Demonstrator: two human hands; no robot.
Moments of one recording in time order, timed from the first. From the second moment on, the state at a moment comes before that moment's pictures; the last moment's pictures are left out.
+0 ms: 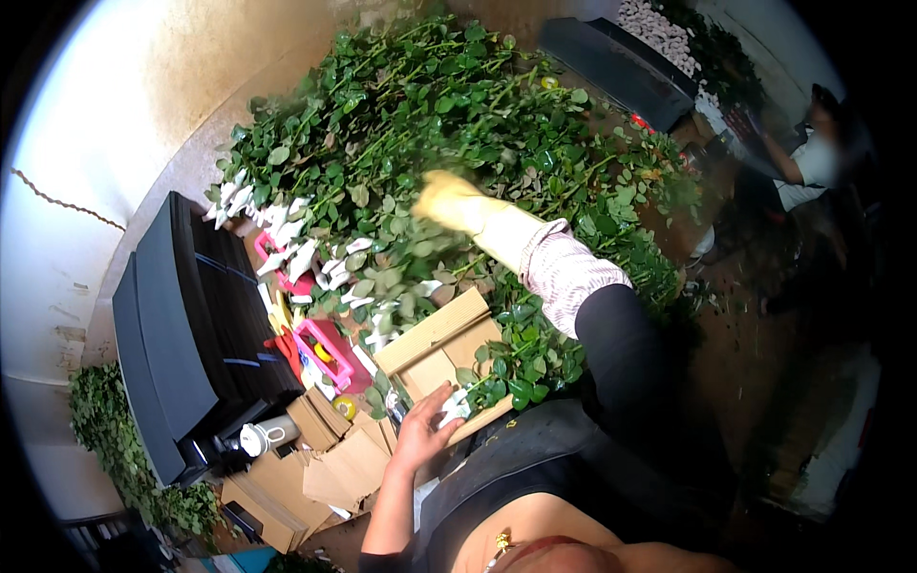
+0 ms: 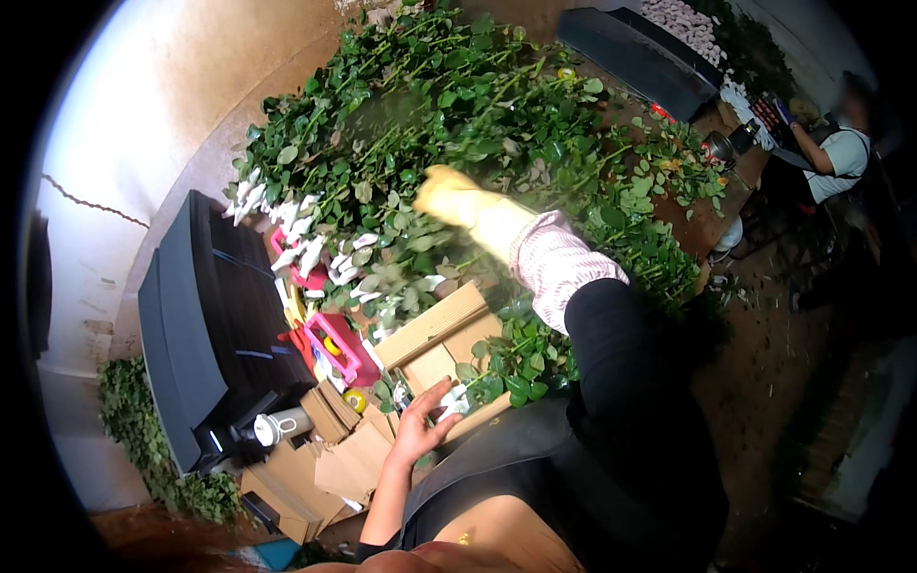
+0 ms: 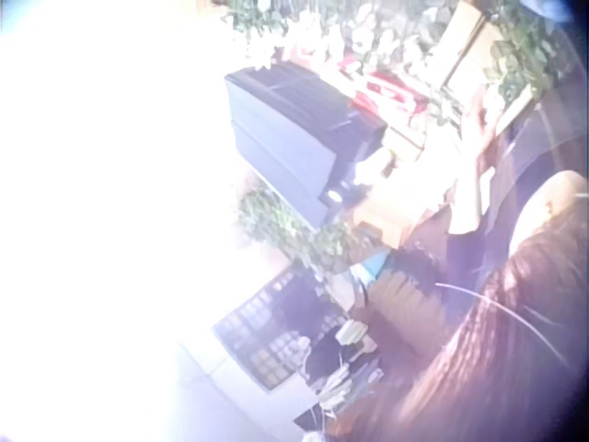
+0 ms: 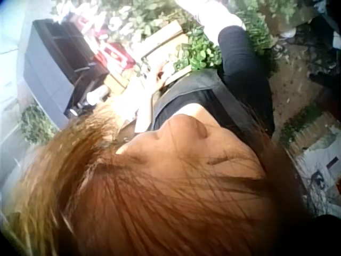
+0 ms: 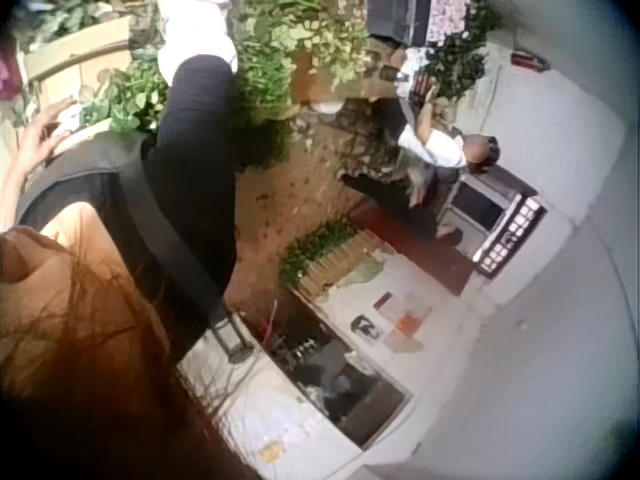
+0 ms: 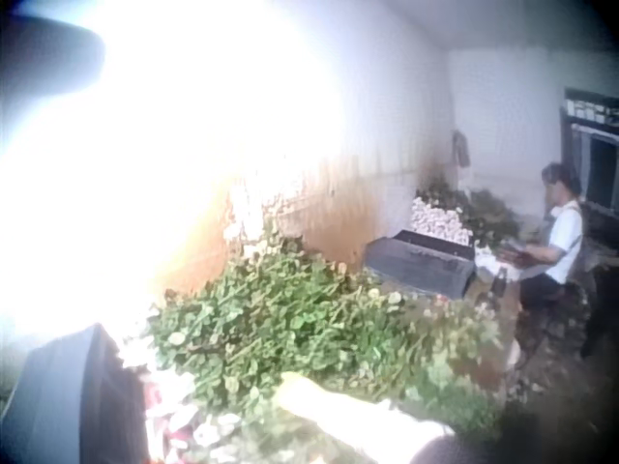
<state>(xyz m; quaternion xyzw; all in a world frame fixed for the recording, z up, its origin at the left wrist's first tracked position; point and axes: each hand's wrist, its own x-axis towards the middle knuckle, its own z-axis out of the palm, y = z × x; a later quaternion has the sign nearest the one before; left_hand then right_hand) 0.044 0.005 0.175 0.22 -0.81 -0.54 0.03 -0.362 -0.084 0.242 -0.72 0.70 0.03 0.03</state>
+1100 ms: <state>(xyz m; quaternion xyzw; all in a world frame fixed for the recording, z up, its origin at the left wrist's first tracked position) 0.030 0.010 0.172 0.26 -0.81 -0.51 0.13 -0.484 -0.090 0.203 -0.60 0.78 -0.14 -0.06</state>
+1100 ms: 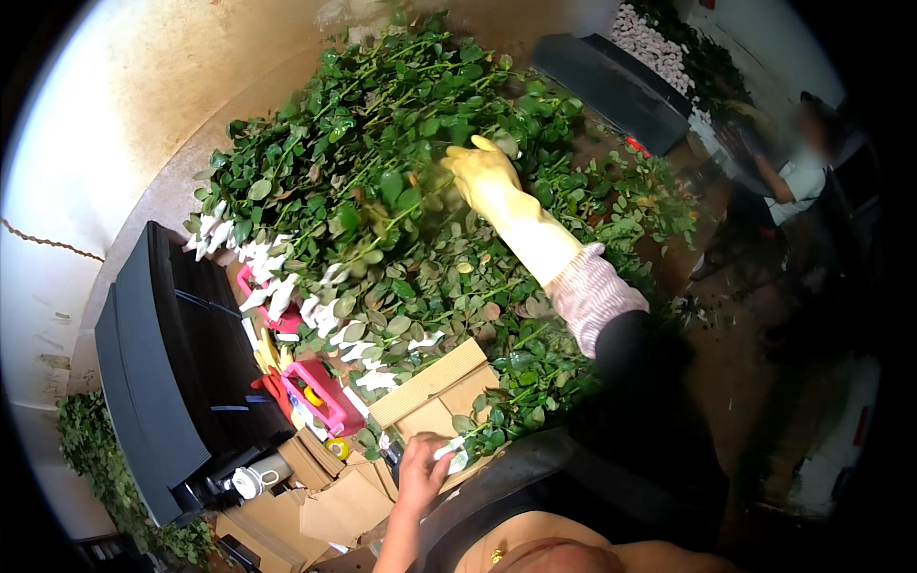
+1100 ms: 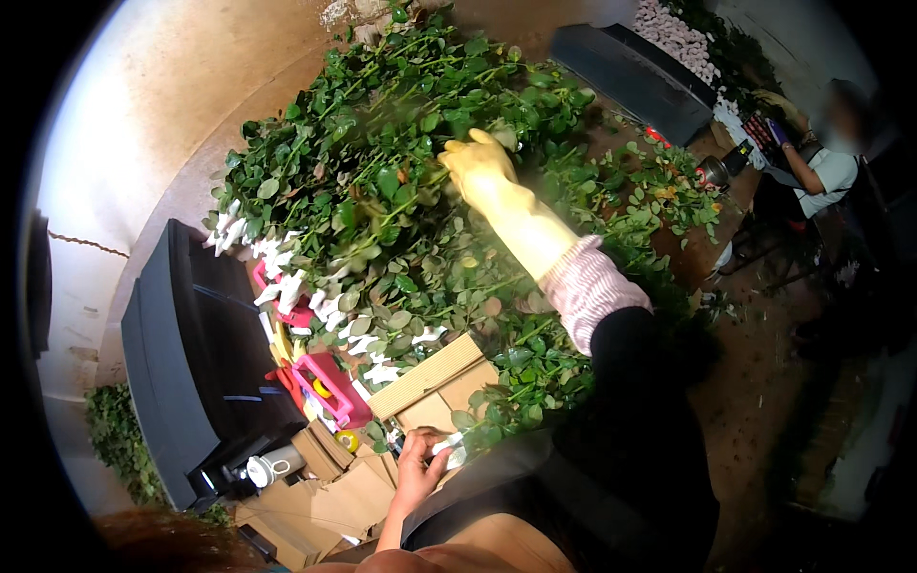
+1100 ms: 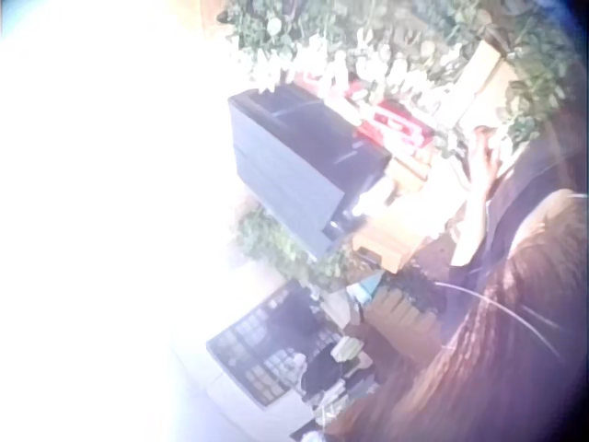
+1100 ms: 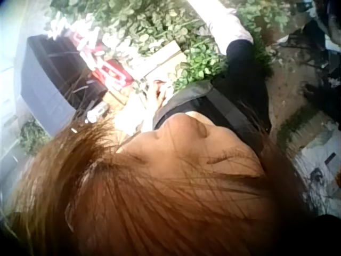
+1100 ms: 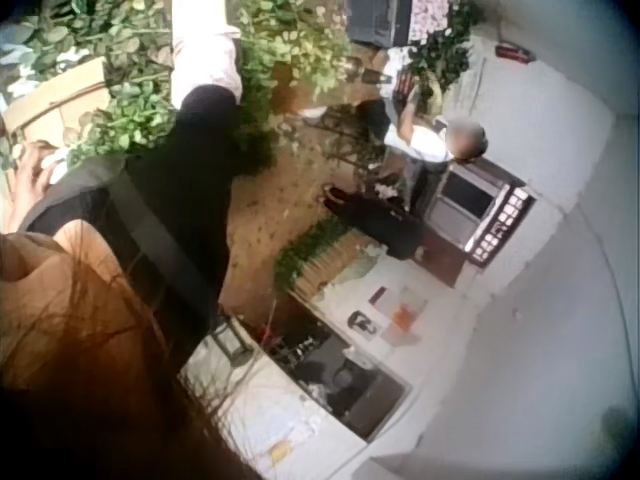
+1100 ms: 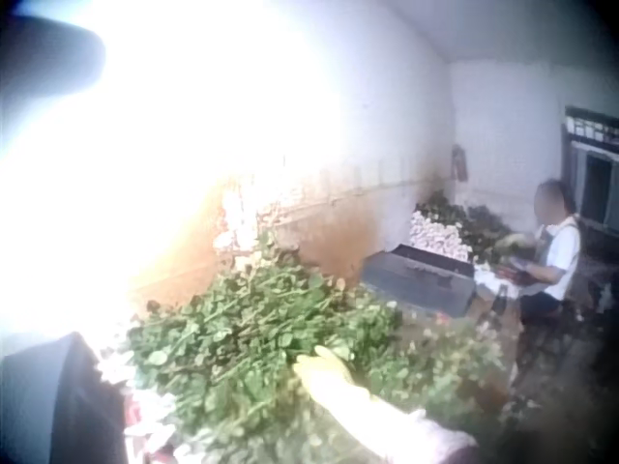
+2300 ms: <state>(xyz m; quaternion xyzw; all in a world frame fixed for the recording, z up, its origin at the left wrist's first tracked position) 0.034 0.010 0.152 0.28 -0.80 -0.50 0.18 -0.356 0.068 0.233 -0.51 0.83 -0.09 0.19</state>
